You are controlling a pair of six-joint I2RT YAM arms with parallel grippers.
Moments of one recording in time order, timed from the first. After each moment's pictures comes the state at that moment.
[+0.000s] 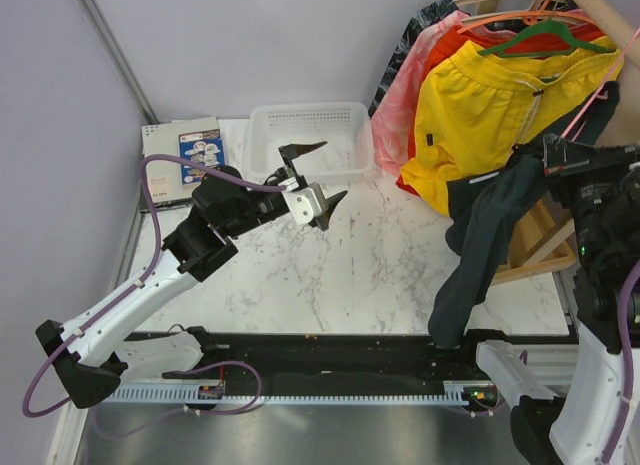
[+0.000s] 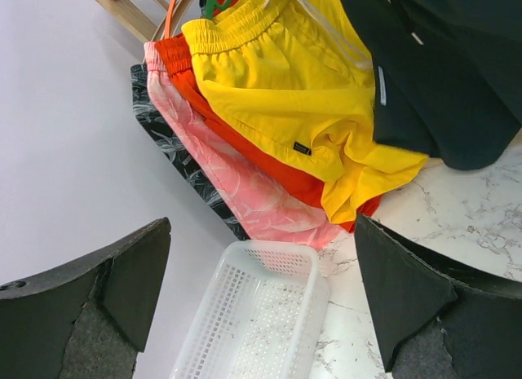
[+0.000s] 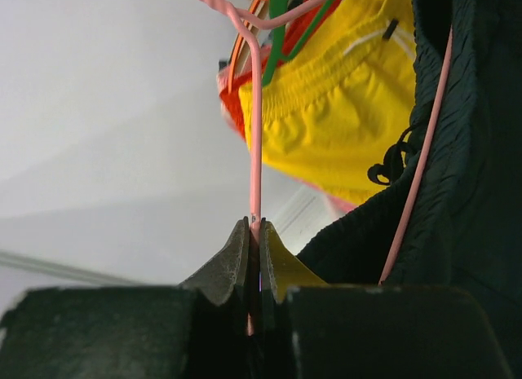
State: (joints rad) left arm -0.82 1.08 1.18 0.00 0.29 0.71; right arm -0.06 0.88 1.78 -0.91 0.16 0.97
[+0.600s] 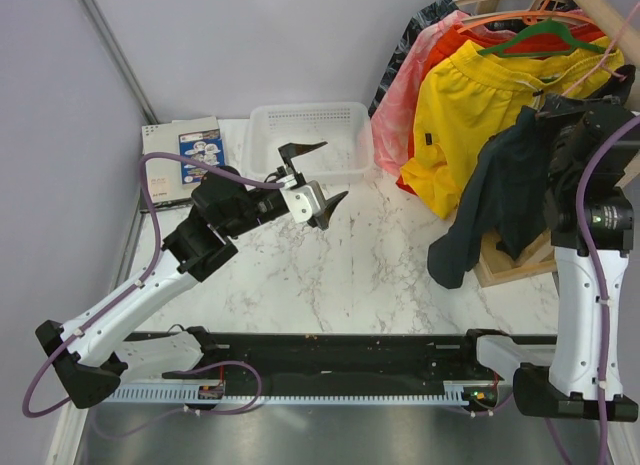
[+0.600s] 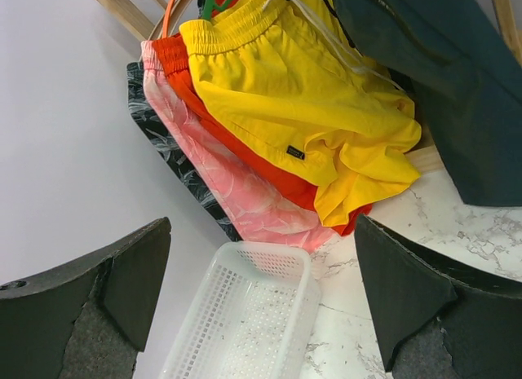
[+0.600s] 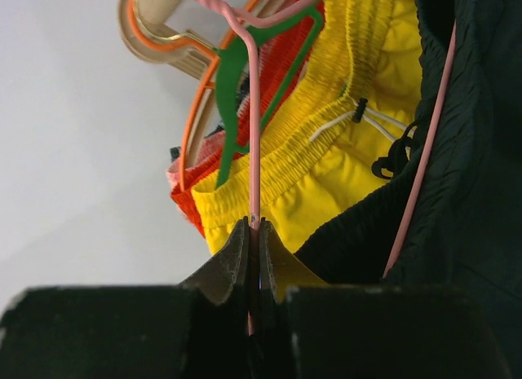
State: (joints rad) left arm -0.82 1.07 1.18 0.00 0.29 0.68; right arm -0.06 1.10 1.71 -0.62 0.38 0.98
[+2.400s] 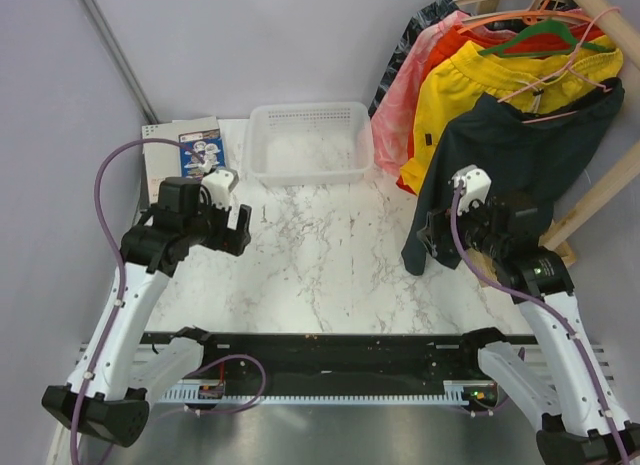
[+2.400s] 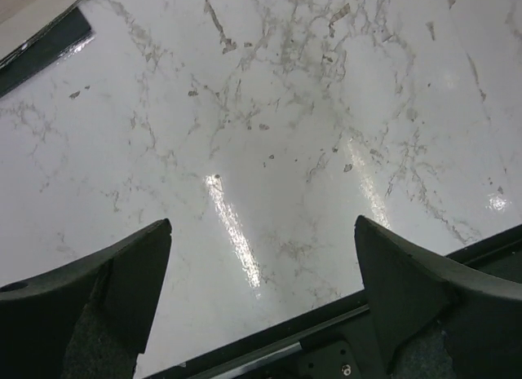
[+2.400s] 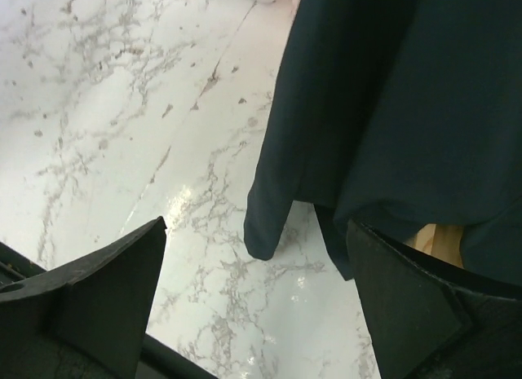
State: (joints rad) left arm -0.24 0.95 1.11 -0.91 0.13 0.10; right arm 0.19 0.78 0.97 -0.70 -0.26 -0.05
